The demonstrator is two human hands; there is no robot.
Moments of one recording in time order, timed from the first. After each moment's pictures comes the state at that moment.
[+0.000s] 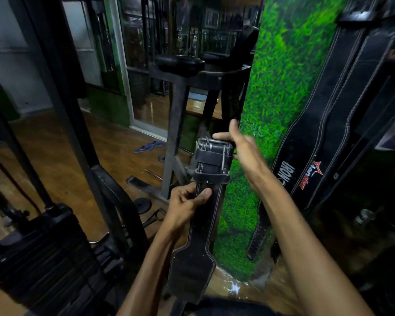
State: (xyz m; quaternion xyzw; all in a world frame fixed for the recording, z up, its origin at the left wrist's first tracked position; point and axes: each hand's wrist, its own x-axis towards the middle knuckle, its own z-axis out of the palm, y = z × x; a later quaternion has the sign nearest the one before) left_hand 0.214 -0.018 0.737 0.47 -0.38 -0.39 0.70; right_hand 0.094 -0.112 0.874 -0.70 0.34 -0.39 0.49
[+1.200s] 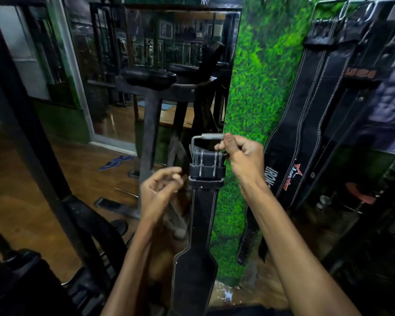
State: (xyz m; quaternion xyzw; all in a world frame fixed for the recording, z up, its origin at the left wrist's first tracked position) left_hand 0.306 -0.030 0.789 0.43 -0.44 -0.31 0.72; right_hand 0.136 -0.105 0.880 -0.62 0.38 -0.59 0.36
